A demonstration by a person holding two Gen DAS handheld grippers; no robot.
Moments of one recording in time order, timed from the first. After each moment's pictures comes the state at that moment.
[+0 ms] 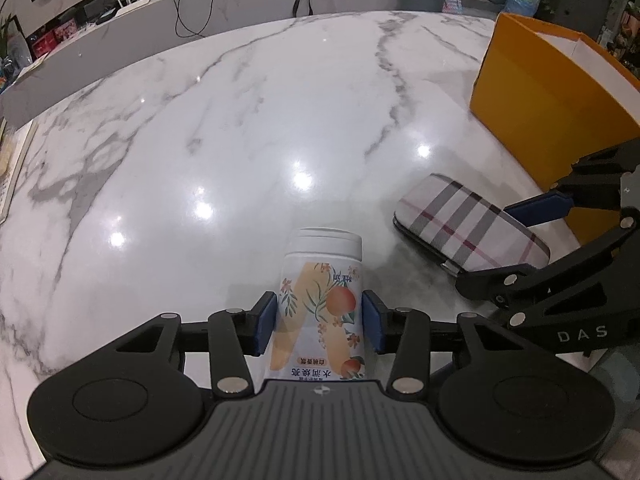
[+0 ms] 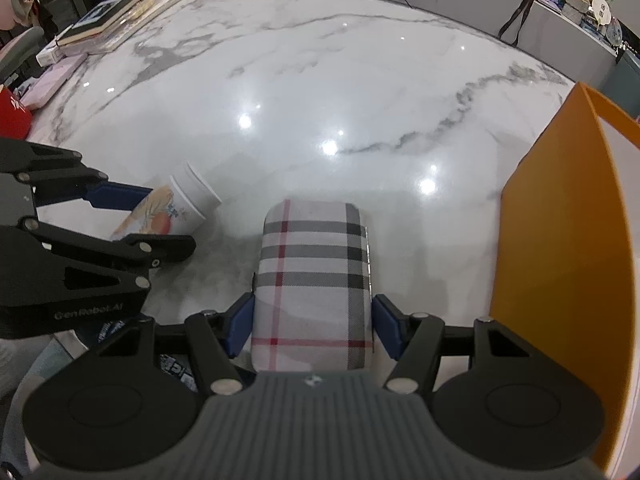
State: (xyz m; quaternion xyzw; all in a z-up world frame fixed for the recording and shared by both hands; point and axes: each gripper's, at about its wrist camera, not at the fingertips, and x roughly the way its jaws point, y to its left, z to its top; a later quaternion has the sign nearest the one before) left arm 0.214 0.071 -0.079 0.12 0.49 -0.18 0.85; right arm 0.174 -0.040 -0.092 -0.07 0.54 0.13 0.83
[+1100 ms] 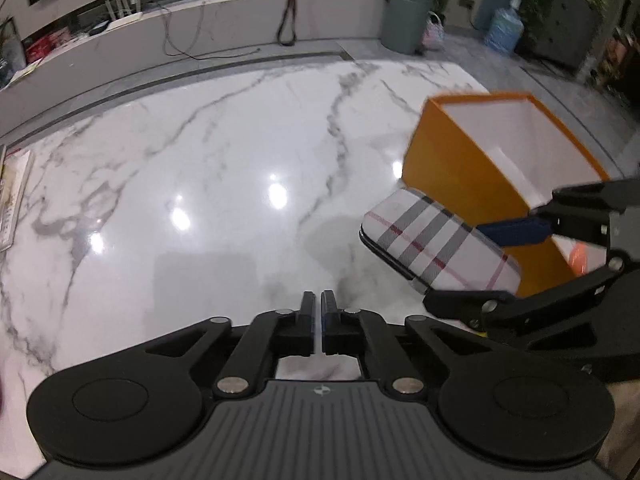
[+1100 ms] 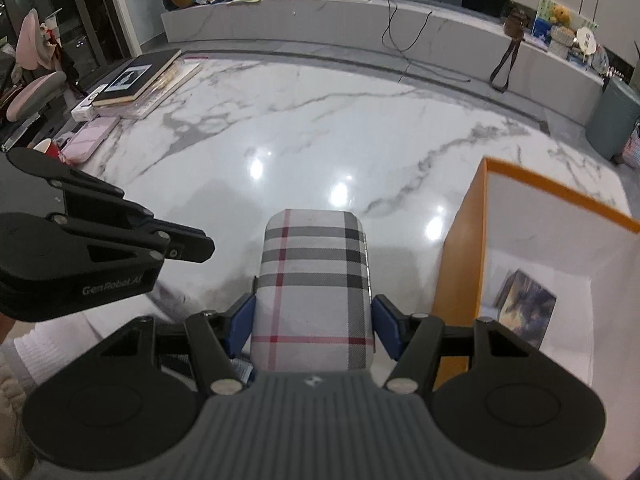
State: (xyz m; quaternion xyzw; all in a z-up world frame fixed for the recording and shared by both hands) left arm 0.202 0.039 -0.006 0.09 0.48 -0.21 0.85; right arm 0.132 -0.075 -0.011 -0.04 0.48 0.15 0.87
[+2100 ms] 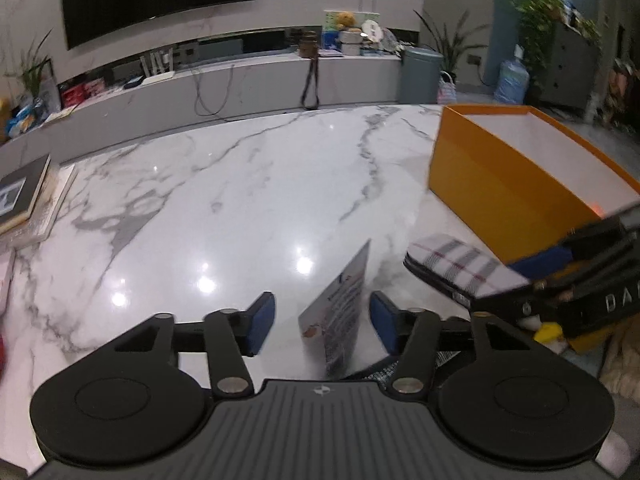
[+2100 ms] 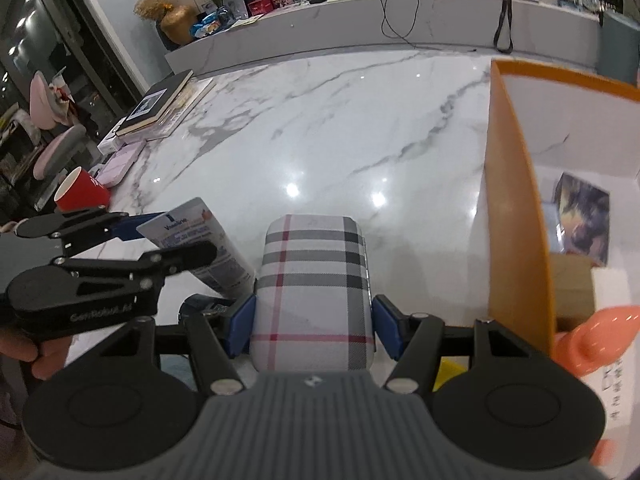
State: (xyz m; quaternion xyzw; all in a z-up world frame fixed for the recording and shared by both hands) left arm 0.143 0.085 -0.038 0.07 0.36 -0.18 0.91; right arm 0.090 -0.082 -0.052 0.08 0.47 0.17 0.86
